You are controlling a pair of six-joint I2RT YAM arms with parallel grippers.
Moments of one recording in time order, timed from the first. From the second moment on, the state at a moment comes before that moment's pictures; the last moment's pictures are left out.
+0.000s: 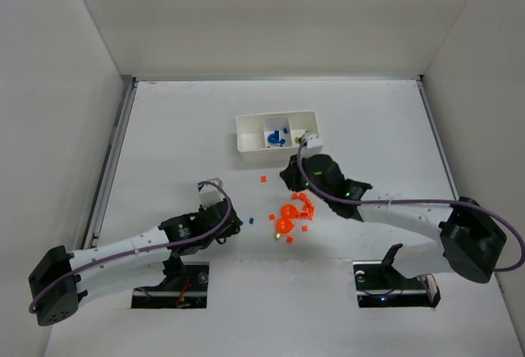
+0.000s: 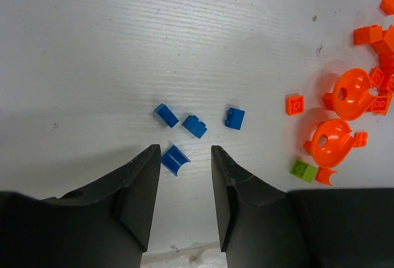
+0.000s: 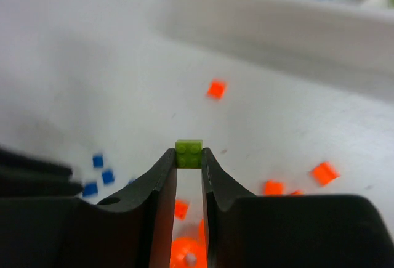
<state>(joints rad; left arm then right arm) -1.04 0.79 0.35 -0.46 -0.45 -1.07 0.94 1.34 0.69 0.18 0.23 0.47</state>
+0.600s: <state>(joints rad) -1.08 0.86 0.35 -0.46 -0.46 -1.07 0.58 1.62 1.00 0.19 0.36 0.47</state>
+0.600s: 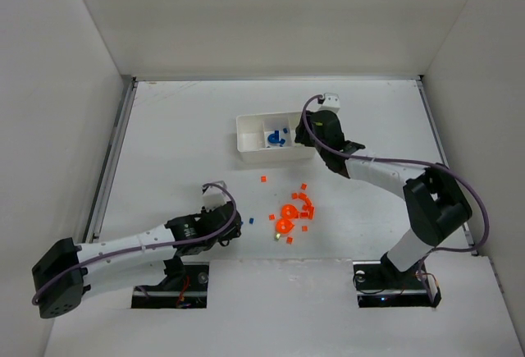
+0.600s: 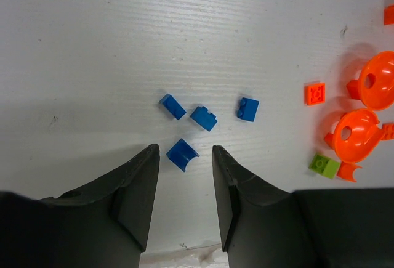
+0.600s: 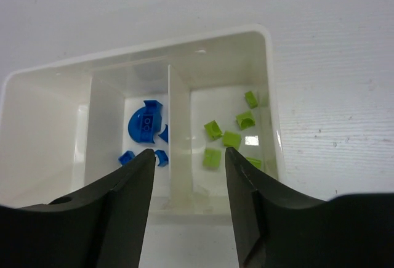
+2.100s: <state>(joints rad) -1.28 1.28 0.55 -0.61 -0.69 -1.41 0.80 1.23 0.65 0.21 0.34 0.50</state>
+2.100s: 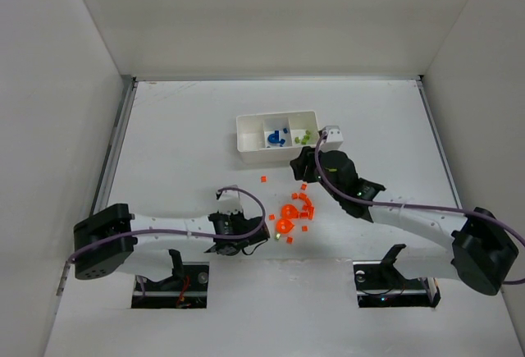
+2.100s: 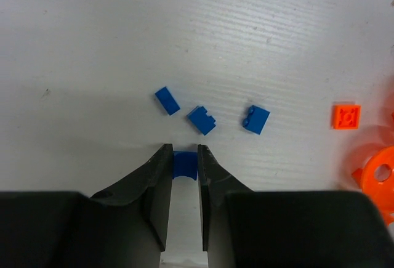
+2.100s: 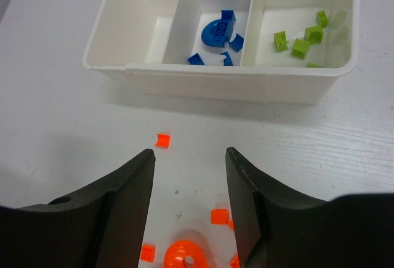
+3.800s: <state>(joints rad) -0.68 1.27 0.71 0.11 -0.33 -0.68 1.31 1.39 0.59 -0.03 0.35 0.75</state>
